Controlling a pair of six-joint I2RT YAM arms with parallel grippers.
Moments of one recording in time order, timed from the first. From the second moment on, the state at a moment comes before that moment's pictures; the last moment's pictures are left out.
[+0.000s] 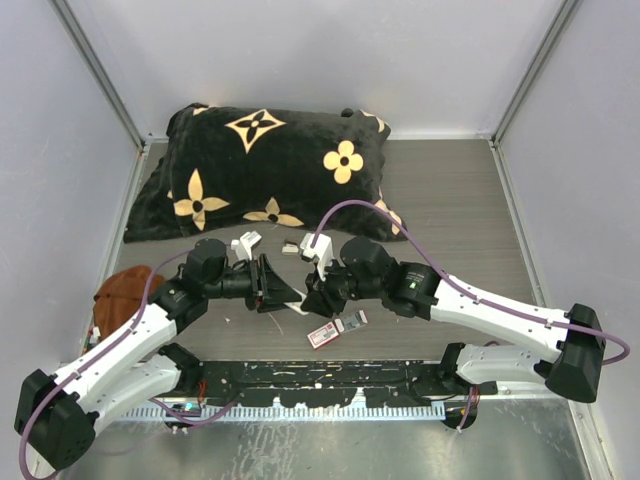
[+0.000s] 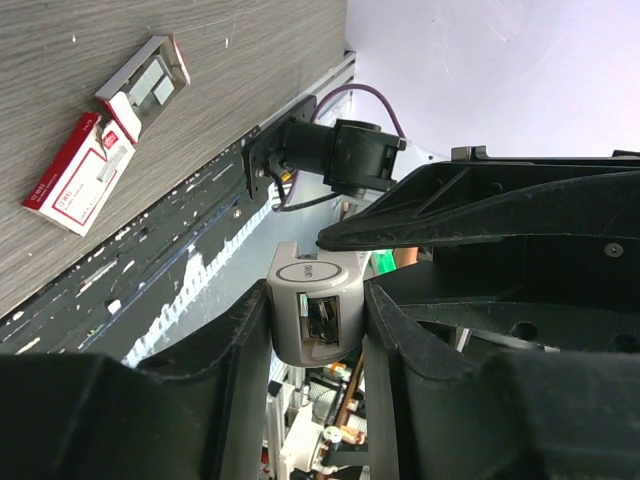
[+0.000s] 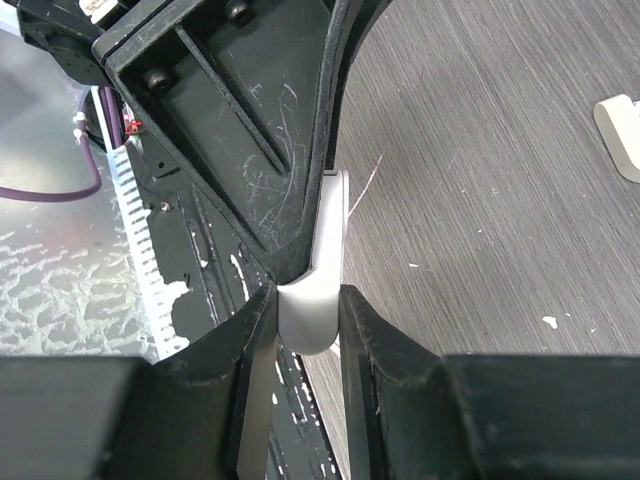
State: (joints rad) left arm -0.58 0.85 0.54 -0.16 0.73 -1.19; right arm 1.06 1.14 0.92 -0.30 -0.26 0.14
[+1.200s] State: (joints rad) left arm -0.58 0.72 0.43 0.17 0.63 -1.29; right arm 0.78 0.85 0.37 0.39 -0.32 1.26
